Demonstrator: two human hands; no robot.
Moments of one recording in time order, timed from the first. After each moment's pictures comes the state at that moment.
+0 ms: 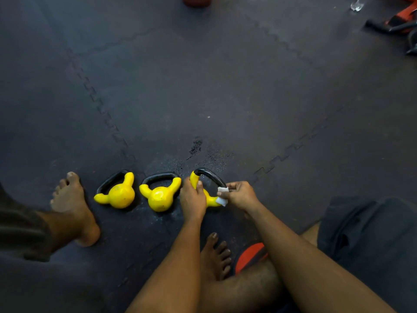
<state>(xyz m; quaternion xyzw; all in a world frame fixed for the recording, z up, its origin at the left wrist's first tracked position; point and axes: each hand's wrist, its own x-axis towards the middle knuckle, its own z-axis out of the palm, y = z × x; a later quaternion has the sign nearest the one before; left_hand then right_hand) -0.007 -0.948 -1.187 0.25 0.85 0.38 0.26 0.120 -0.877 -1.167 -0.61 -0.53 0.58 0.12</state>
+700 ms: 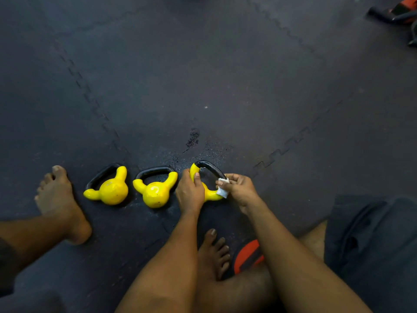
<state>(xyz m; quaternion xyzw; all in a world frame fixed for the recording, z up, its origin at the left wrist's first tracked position) -0.013 -0.938 -1.199 0.27 0.87 0.35 0.23 0.110 -0.877 -1.169 -0.57 -0.37 0.69 0.22</state>
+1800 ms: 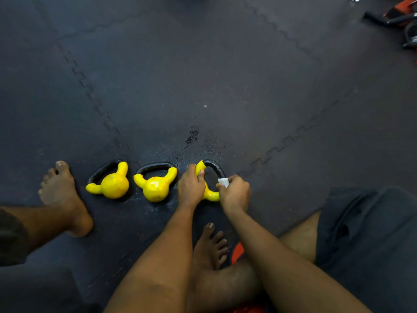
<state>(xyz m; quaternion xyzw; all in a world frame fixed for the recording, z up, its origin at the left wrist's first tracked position) -0.014 -0.940 -1.186 0.37 0.85 0.26 0.26 0.105 -0.910 -1.159 -0.73 -0.60 0.32 0.12</state>
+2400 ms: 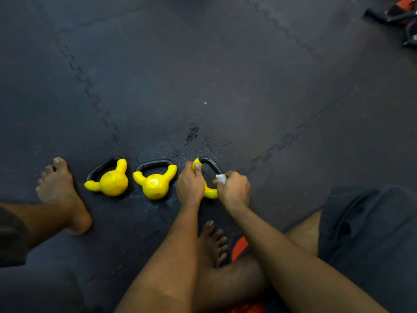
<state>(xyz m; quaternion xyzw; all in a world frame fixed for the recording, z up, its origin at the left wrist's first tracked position) -0.008 -0.941 -1.184 0.28 0.87 0.31 0.25 0.099 -0.907 -1.145 -0.70 -0.66 0.28 0.03</state>
